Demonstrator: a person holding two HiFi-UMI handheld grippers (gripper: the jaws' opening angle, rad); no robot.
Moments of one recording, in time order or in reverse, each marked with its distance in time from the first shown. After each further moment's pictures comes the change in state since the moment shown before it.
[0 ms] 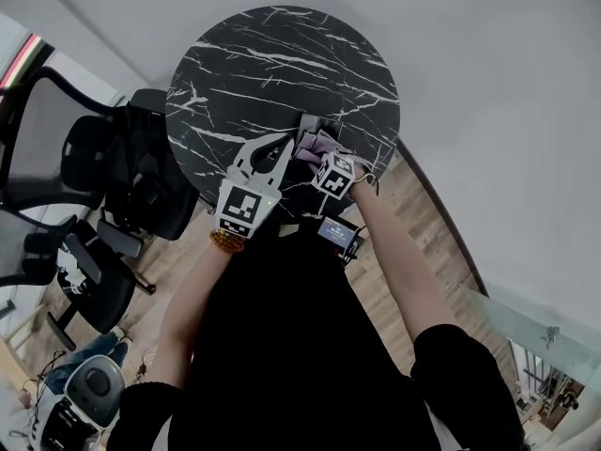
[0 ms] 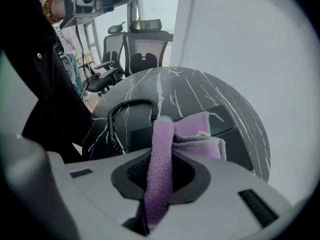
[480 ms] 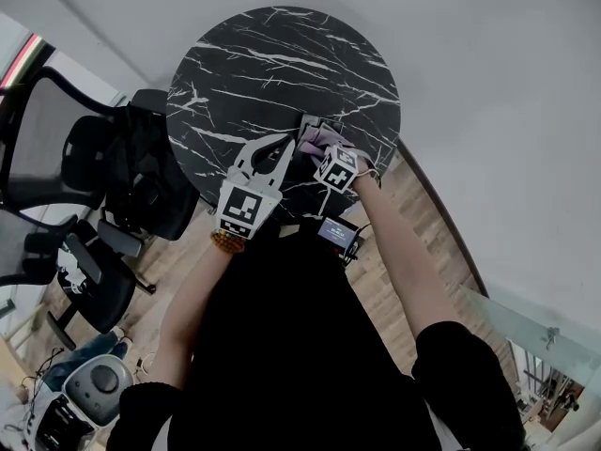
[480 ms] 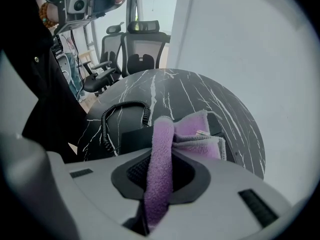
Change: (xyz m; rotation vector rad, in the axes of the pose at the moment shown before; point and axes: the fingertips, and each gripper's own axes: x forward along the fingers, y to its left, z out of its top) left arm 0.000 -0.001 0.002 0.002 -0.002 0.001; right arm -0.007 -0.022 0.006 -0.001 -0.007 -0.029
